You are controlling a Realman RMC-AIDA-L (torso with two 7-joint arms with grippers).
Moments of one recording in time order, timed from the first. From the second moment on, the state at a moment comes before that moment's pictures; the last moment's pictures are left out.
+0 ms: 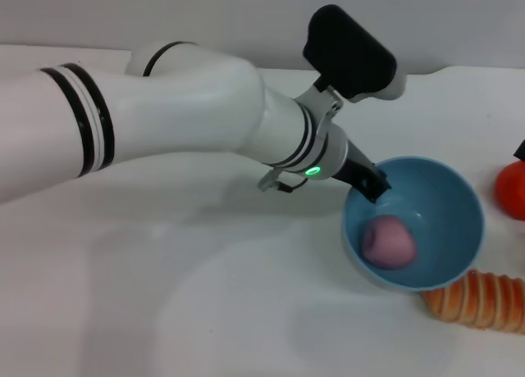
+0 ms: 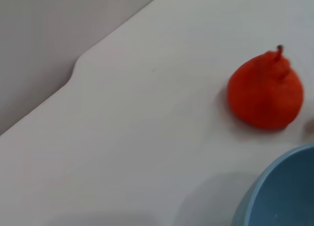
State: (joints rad) left arm -0.95 -2.08 2.20 0.75 2.03 0.53 -2.71; right arm 0.28 2.07 -0.56 -0.60 -1.72 -1.45 1.69
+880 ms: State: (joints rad) left arm -0.92 -2.08 2.22 0.71 2.03 0.51 -2.70; right arm 0.29 2.07 -0.56 -0.57 -1.71 -1.45 1.69
